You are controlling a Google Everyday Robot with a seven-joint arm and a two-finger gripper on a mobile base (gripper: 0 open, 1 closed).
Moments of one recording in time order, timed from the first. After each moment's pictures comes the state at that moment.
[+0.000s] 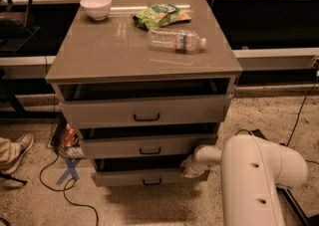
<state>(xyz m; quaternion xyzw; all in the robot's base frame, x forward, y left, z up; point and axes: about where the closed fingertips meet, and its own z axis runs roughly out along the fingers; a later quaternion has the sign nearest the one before) 0.614 -0.135 0.189 -0.69 0.70 0.07 0.17</state>
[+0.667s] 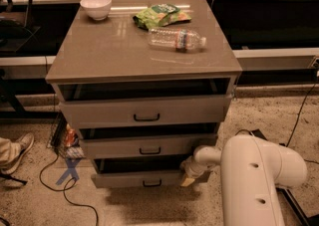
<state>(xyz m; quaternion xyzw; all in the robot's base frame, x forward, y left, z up) 0.612 -0.133 0.188 -0.69 0.70 0.08 0.17</state>
